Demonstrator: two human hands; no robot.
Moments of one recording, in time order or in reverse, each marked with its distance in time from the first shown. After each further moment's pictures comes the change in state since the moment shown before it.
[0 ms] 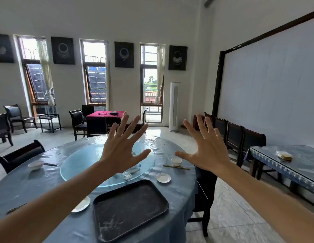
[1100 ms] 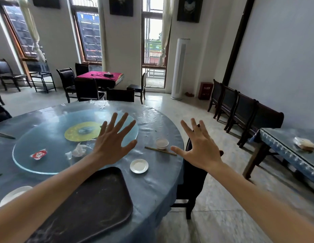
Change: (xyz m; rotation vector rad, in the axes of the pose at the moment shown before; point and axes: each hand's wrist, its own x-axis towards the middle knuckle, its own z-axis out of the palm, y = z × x) left_hand 0.146 0.053 0.360 -0.128 -0.319 -0.223; right_hand 0.140 0.249 0.276 0.247 -0.279 0.058
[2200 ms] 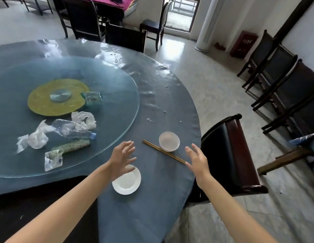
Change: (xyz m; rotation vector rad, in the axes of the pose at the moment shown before) left_hand 0.177 -0.078 0.345 -1.663 -0.516 -1.495; right_hand 0.273 0.149 0.323 1.125 -0.340 0.909
